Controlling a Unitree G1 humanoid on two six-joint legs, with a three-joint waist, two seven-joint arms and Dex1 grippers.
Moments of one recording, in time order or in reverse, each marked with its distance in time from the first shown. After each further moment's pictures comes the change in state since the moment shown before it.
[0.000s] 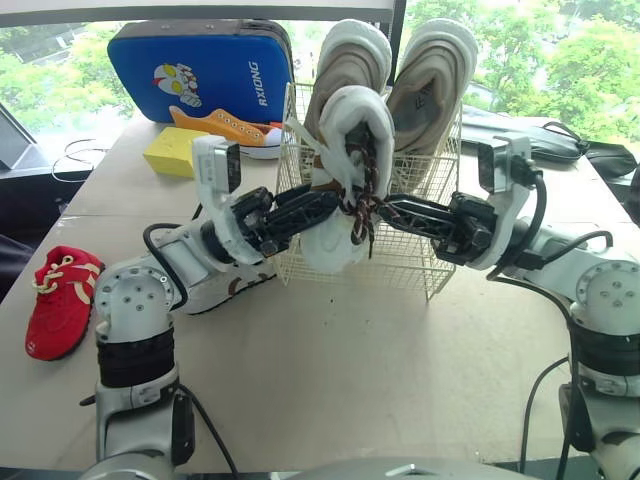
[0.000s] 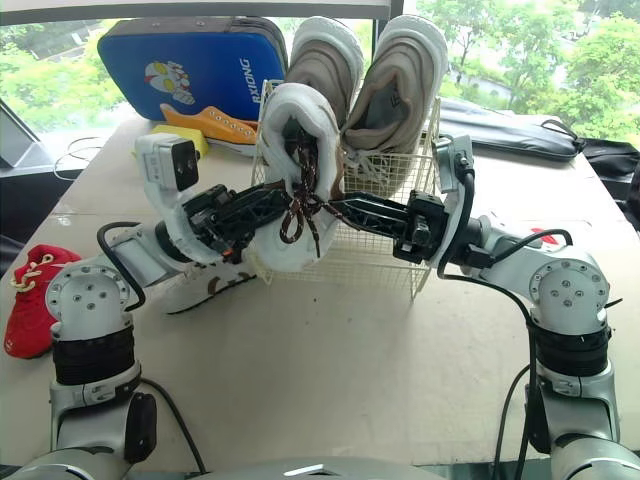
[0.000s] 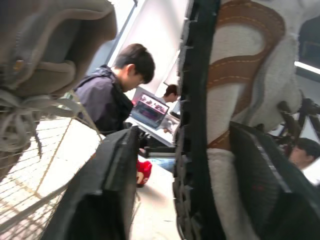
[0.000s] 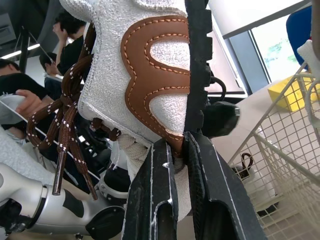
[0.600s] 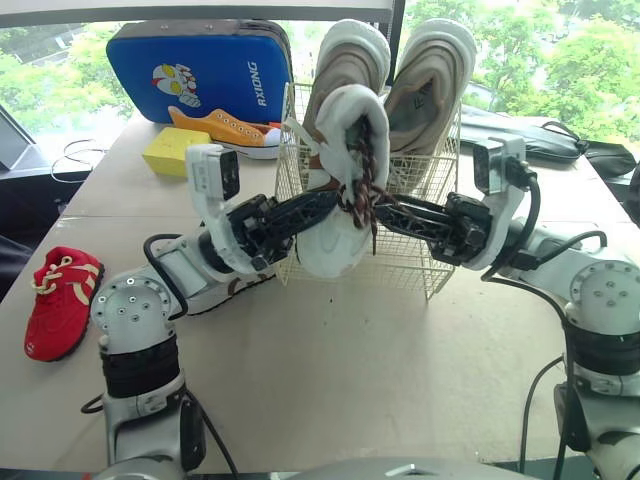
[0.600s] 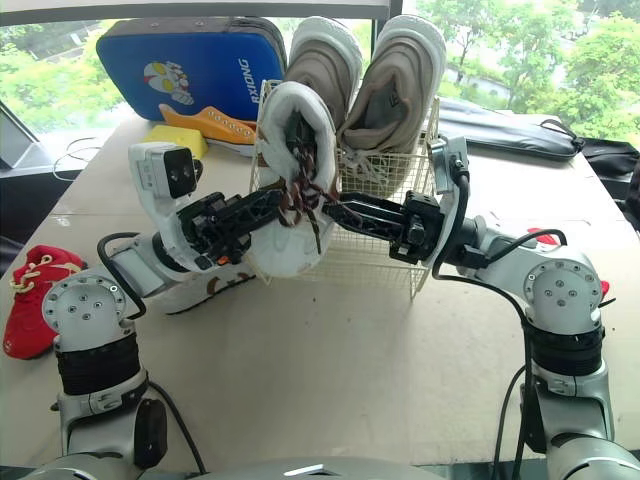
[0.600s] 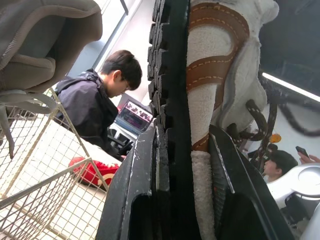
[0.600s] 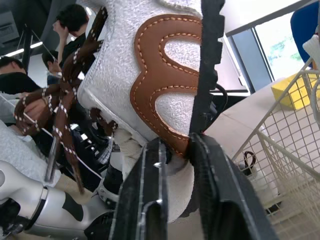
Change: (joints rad) left arm 0.049 -0.060 0.030 -0.045 -0.049 0.042 -0.039; right arm -0.002 0.020 0.015 0.005 -0.029 0.022 0.029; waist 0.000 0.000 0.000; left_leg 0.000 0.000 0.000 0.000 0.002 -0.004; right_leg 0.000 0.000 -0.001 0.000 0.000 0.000
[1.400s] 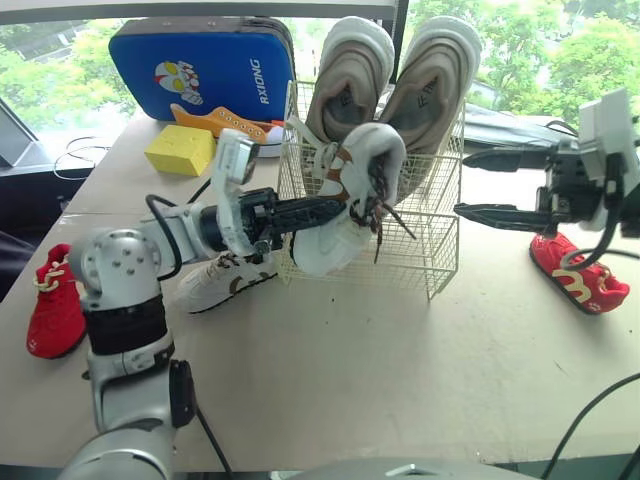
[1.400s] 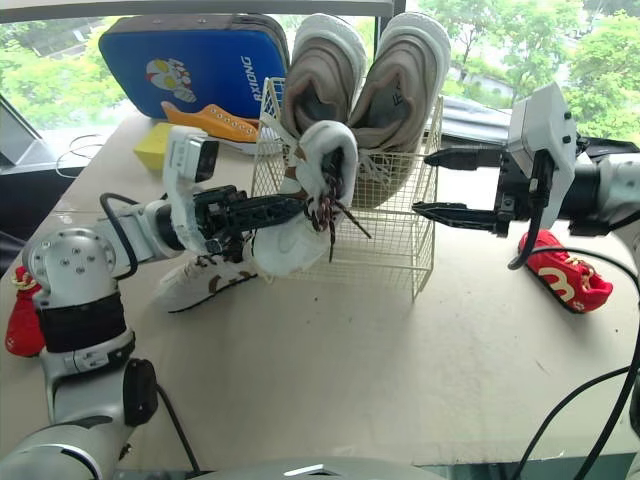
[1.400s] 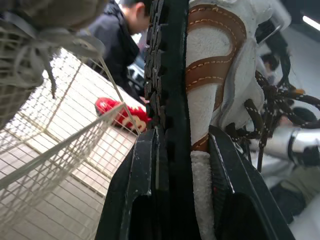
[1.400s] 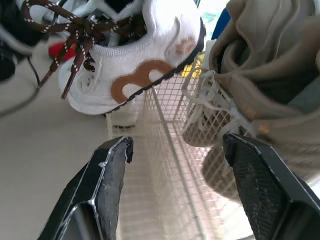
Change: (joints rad) left arm -0.165 0.003 0.117 0.114 0.123 0.284 -0.040; right arm 0.083 -0.350 -0.136 -0.130 -0.466 -0.165 0.354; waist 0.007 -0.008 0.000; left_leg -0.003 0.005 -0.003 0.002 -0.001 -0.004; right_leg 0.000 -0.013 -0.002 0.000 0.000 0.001
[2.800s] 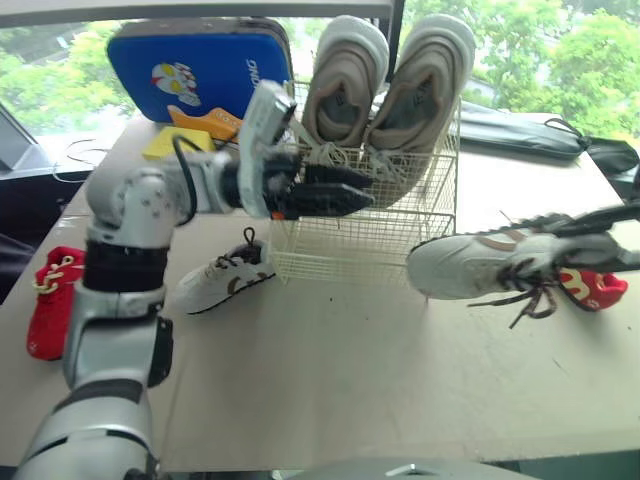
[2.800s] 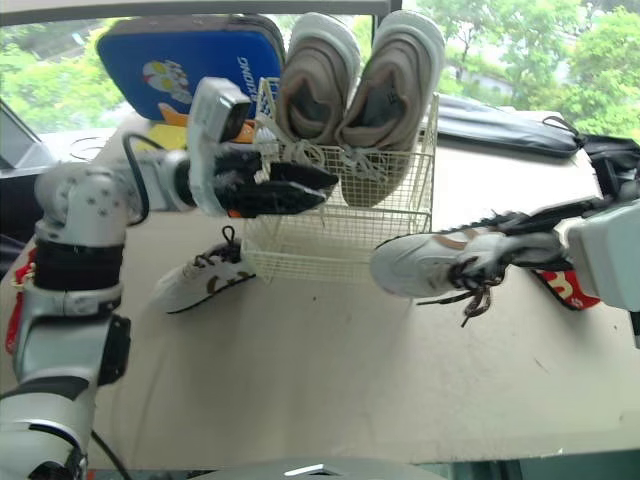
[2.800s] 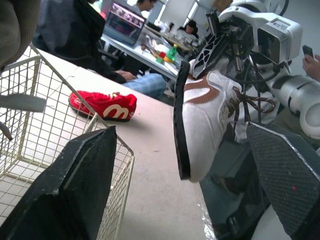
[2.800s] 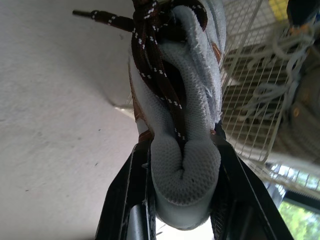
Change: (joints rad) left arm -0.400 0.251 -0.547 0.270 0.211 -0.174 -0.398; right arm -0.042 -0.598 0.027 0.144 -0.378 -0.951 0.575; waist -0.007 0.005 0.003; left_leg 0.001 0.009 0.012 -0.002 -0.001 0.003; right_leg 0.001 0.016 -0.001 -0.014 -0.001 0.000
